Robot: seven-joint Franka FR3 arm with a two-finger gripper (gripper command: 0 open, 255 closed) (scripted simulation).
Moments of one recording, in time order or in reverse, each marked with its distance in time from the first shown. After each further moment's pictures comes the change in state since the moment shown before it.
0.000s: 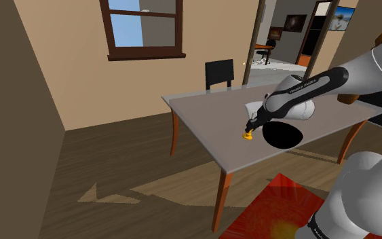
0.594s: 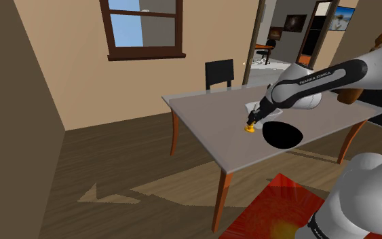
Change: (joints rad) arm -0.083 -0.104 0.089 0.047 -0.077 -0.152 0.080
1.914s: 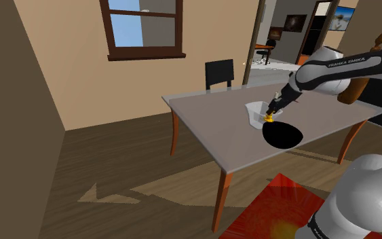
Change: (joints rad) arm -0.096 -0.141 -0.088 0.102 -0.060 -0.240 -0.129
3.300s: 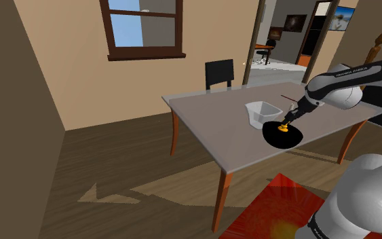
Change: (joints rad) arm 0.023 0.071 -0.289 -0.011 0.009 0.090 -0.276
